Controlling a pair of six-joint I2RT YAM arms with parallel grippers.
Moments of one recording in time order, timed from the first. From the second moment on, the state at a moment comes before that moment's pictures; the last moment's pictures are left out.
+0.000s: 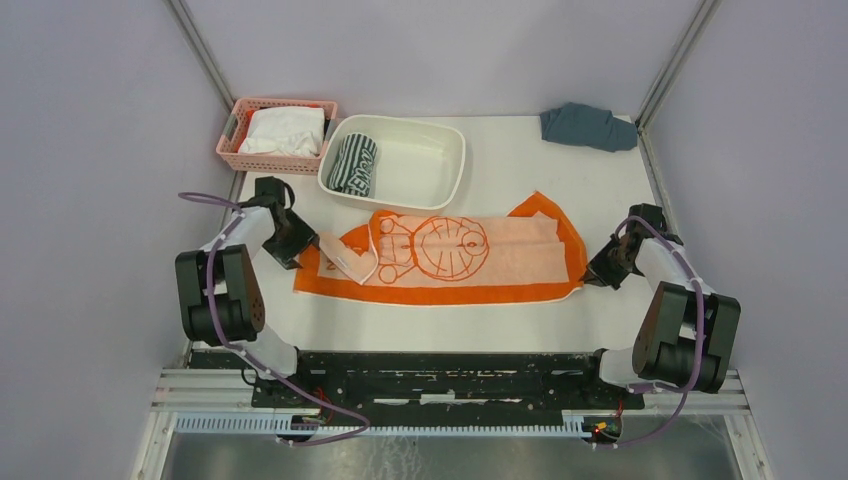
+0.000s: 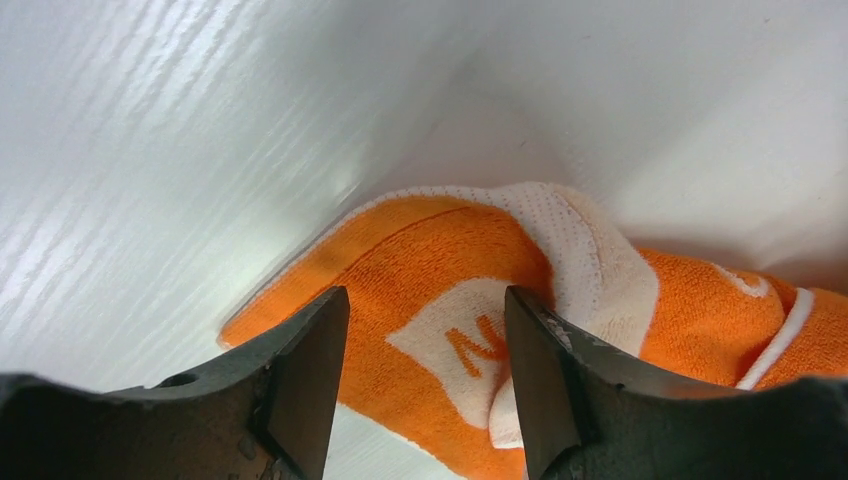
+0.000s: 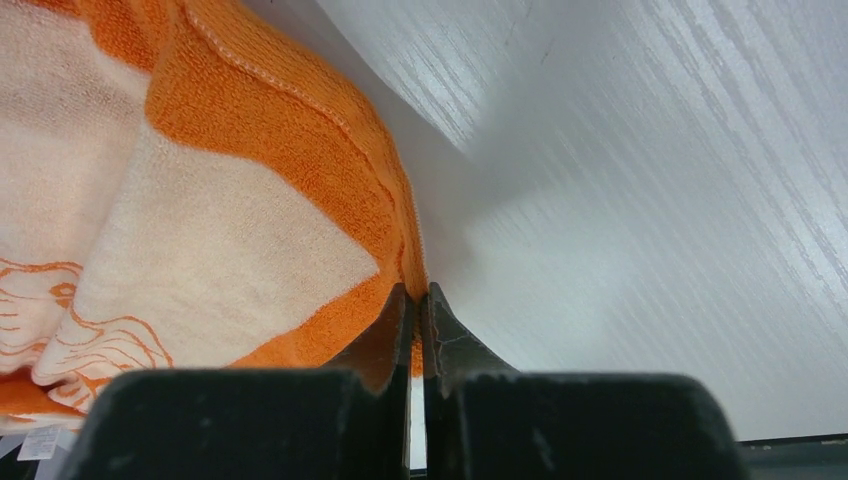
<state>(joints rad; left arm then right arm) 0.14 1.63 1.01 -0.65 -0.01 -0.69 -0.30 1.39 0.76 -0.64 -0.18 0.53</state>
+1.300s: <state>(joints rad) 0.20 1.50 0.79 -0.77 -0.13 -0.69 -0.30 1.39 0.76 -0.60 -0.21 0.53</state>
